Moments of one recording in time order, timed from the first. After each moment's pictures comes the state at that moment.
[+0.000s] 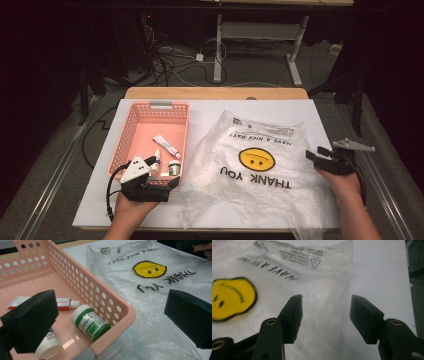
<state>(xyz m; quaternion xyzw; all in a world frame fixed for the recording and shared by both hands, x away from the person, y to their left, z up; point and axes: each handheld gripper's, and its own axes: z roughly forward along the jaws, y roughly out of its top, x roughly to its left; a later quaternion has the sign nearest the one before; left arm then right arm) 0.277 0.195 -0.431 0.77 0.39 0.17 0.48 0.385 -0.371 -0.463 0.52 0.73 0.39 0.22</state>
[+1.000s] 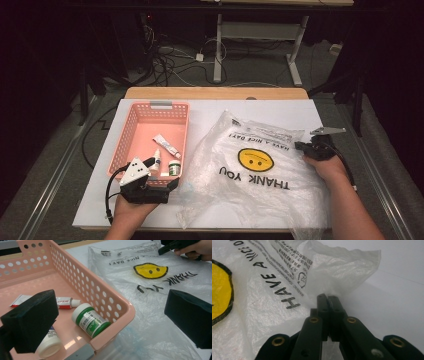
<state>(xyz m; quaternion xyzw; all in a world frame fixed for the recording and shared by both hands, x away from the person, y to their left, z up) 0.272 0.195 -0.433 0.76 0.39 0.17 0.49 0.437 -0.347 -0.478 0.46 0.80 0.34 0.18</state>
